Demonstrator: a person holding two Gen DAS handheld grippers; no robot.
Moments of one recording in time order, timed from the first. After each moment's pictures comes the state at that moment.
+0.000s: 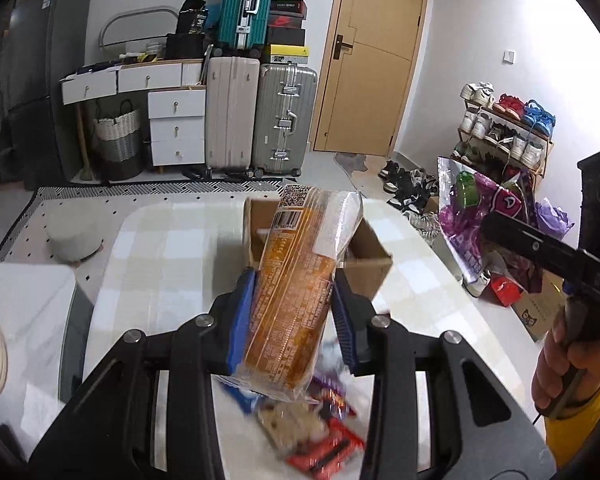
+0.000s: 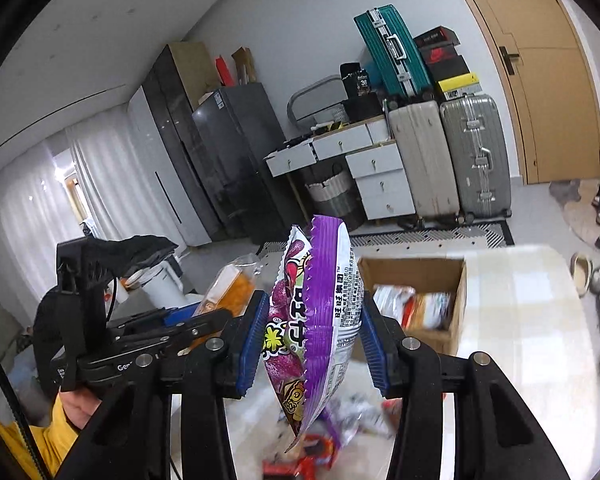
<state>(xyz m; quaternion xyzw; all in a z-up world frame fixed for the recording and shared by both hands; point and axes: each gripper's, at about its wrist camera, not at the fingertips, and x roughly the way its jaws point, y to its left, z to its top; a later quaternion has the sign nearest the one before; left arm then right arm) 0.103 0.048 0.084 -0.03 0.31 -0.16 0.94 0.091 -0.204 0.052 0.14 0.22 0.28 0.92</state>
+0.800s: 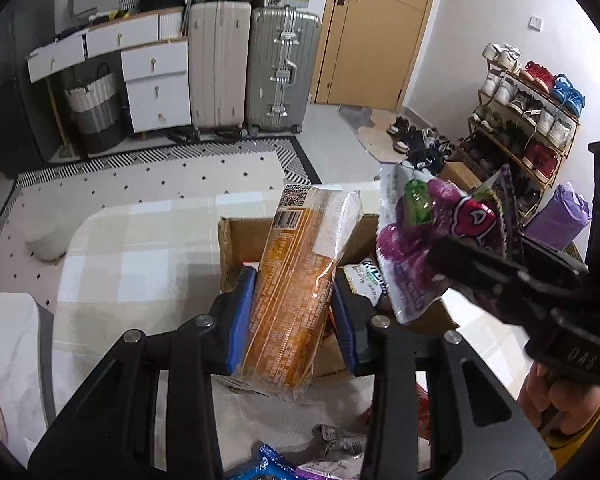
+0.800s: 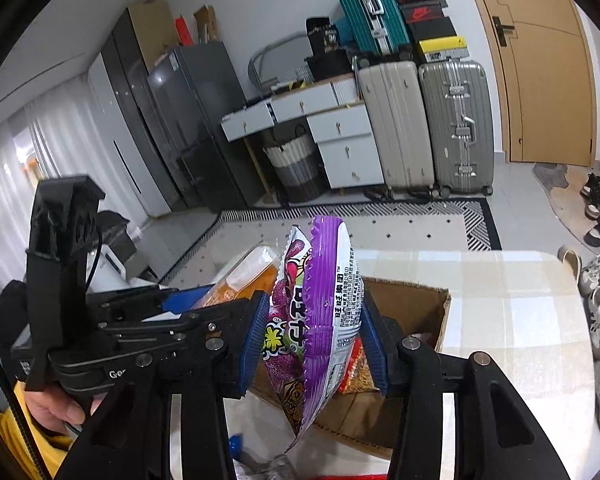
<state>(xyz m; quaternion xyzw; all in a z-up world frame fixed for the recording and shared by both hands) 0.370 -0.028 0.024 -0.01 0.41 -0.16 0.90 0.282 -0.188 -0.010 0.10 0.31 0.23 0.92</state>
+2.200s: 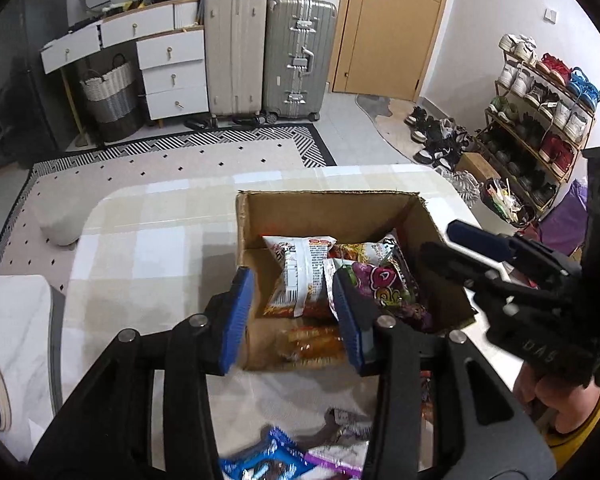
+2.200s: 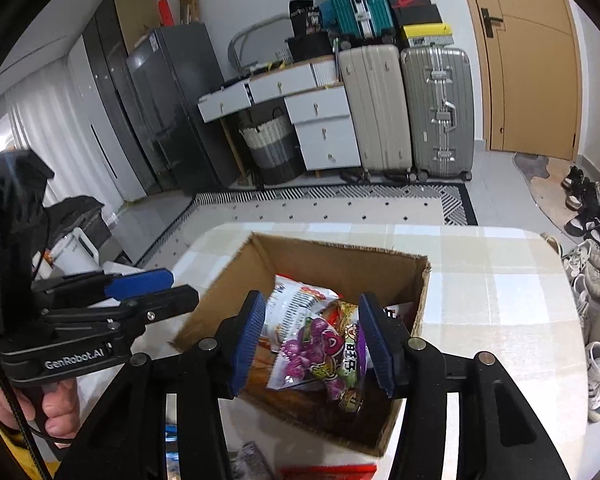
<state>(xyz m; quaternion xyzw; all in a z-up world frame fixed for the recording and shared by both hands) 0.360 -0.009 -0.013 0.00 0.42 -0.13 0.90 0.282 -0.189 -0.035 0.08 0.33 0.19 0.92</state>
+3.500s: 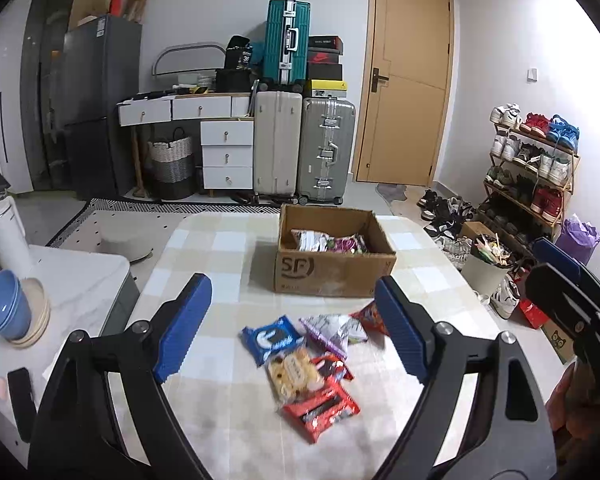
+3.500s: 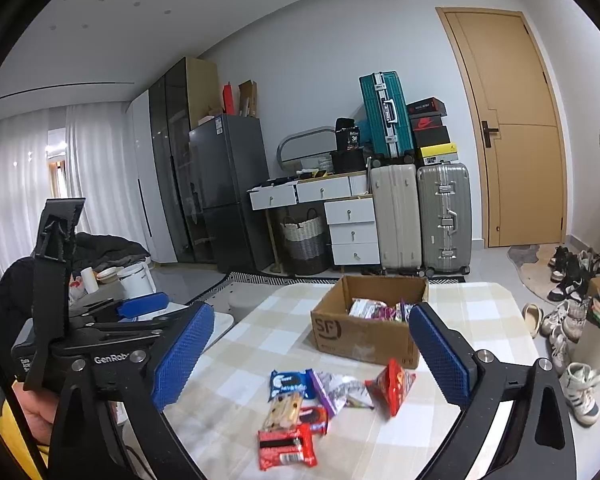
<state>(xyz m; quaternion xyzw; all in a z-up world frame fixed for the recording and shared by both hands) -0.038 0.057 0.087 -0.03 0.24 -0.06 0.97 -0.076 -0.173 0.034 0.07 0.12 0.20 0.97</state>
